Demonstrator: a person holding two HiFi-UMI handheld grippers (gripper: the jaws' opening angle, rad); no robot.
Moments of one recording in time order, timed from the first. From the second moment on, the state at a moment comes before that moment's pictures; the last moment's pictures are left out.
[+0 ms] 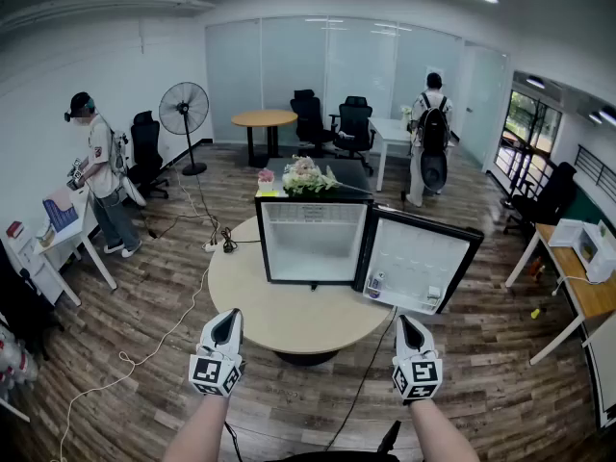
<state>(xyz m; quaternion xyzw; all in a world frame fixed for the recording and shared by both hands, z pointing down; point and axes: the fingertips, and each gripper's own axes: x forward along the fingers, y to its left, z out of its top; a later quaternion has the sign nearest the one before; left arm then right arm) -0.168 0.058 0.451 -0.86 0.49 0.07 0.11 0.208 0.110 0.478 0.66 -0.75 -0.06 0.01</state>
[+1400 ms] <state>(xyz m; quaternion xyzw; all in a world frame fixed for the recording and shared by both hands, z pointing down) -0.123 0.043 0.464 -0.85 0.50 0.06 0.11 0.207 0.075 0.485 0.60 -0.80 -0.08 0.02</state>
